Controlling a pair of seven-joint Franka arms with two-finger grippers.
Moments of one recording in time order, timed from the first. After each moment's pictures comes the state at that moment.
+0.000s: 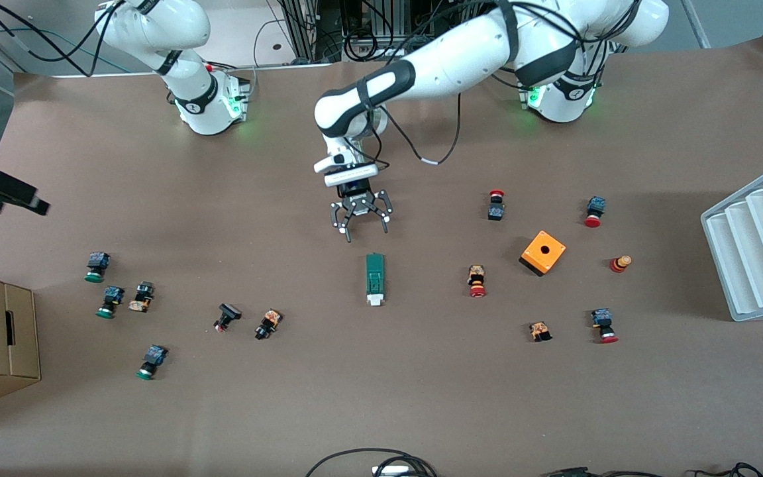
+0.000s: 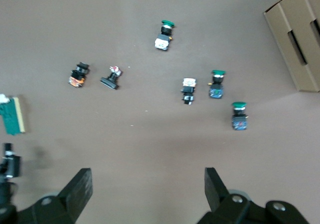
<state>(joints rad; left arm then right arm) -0.74 0.93 -0.63 -1.57 1.74 1.59 -2.30 -0.05 -0.08 -0.18 -1.70 0.12 1.62 -0.14</state>
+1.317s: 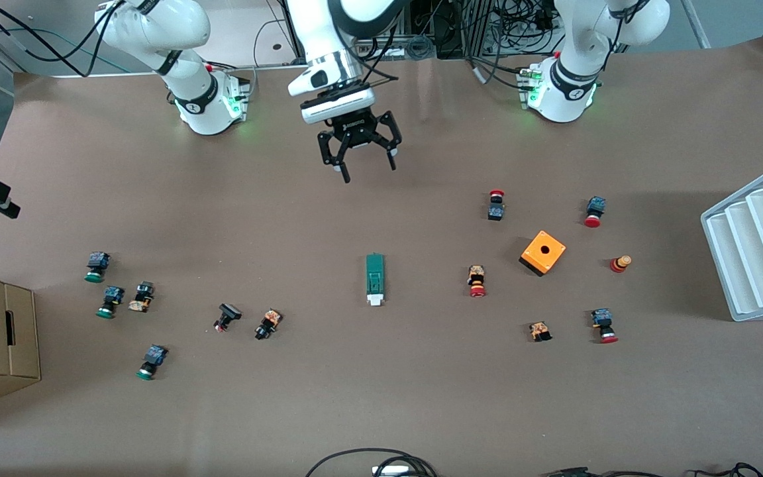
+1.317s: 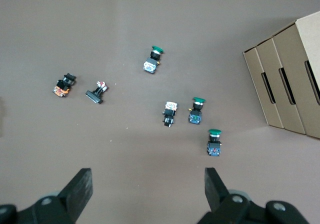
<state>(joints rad) -0.65 0.39 -0.62 -1.54 1.02 1.71 -1.51 -0.04 -0.06 -0.17 -1.65 0.06 1.69 -0.22</state>
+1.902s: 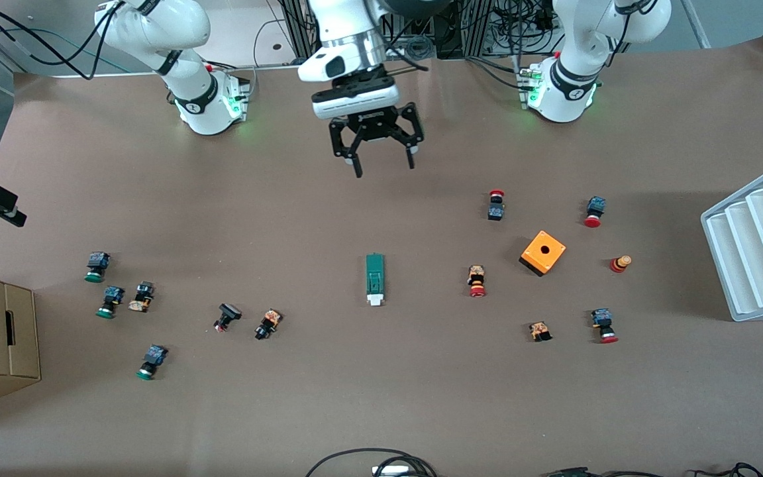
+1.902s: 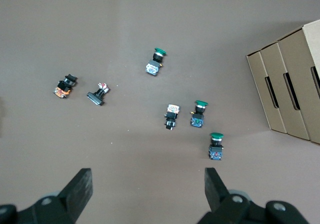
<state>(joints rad) -0.52 0.29 -0.60 -1.44 0.79 1.73 -1.16 -0.03 -0.05 -0.16 -1.65 0.06 1.70 -0.22</state>
